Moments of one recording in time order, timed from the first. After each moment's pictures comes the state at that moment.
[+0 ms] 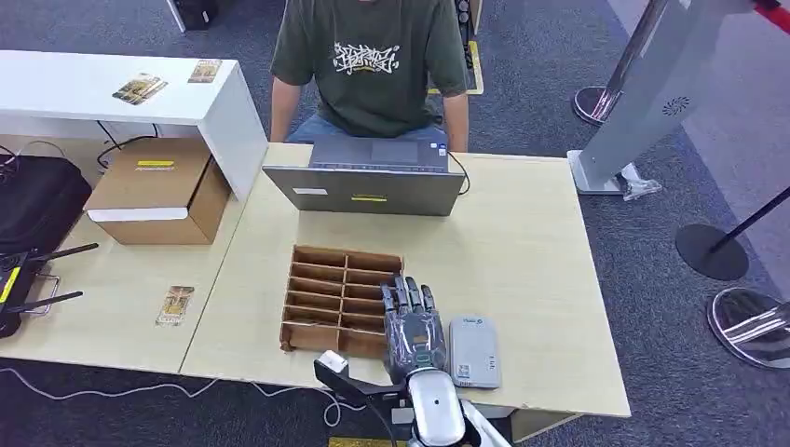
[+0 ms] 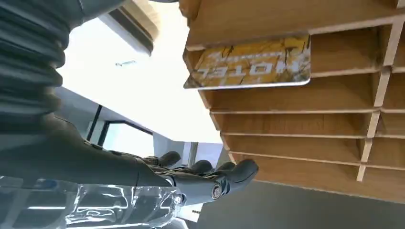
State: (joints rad) left arm -0.08 -0.19 0.83 -0.19 -1.47 0.21 0.11; right arm -0.14 0.17 0.63 -1.27 1.41 -0.01 0.39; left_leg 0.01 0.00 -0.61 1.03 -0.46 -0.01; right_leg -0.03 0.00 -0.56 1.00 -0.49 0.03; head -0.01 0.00
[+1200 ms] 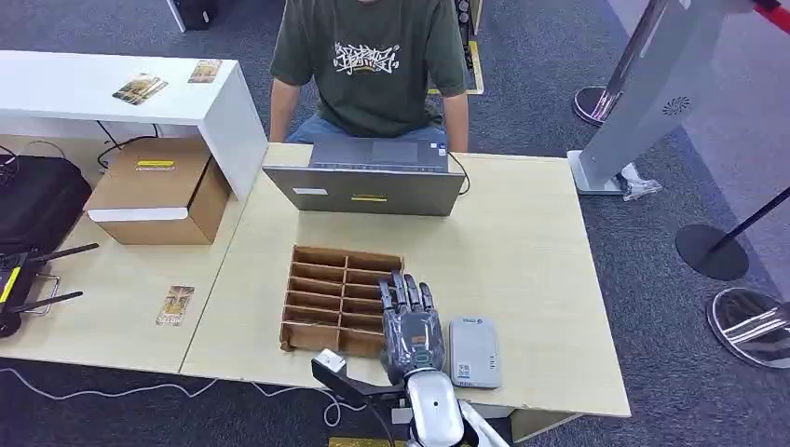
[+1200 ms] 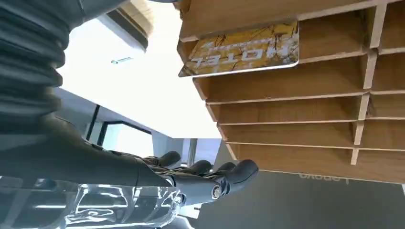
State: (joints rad) left arm -0.09 -0.19 0.83 -0.19 -1.47 0.20 0.12; right arm -0.15 0.17 0.64 -1.26 1.41 -0.06 0.40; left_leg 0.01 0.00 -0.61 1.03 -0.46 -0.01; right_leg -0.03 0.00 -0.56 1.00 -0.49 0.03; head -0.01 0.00
